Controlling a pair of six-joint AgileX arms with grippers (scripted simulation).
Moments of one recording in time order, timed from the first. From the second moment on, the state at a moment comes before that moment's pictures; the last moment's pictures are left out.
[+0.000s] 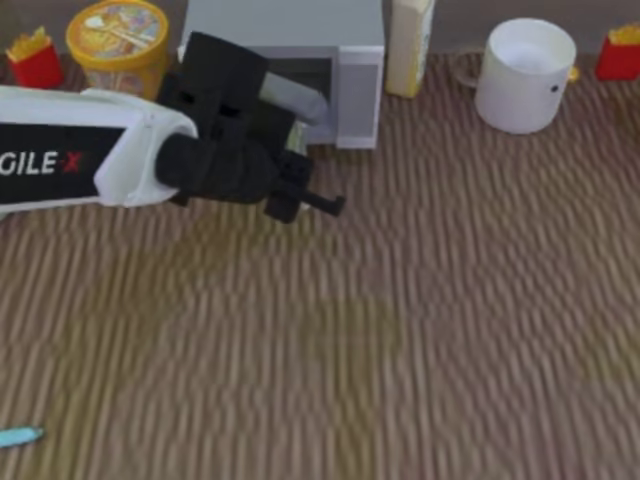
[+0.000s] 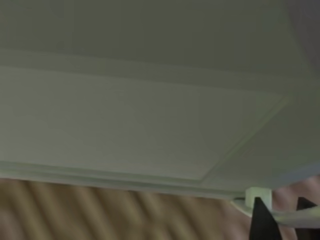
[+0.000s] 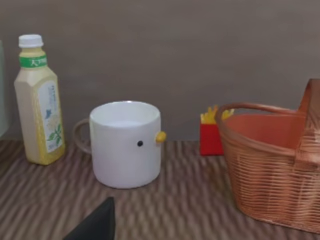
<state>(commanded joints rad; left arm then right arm) -0.49 1.90 1.17 -0.13 0.08 0.05 0.00 0.00 0.00 0.00 0.00 0.00</state>
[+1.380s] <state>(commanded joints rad) -0.47 1.89 1.15 -0.12 0.11 0.09 0.00 0.00 0.00 0.00 0.00 0.00</state>
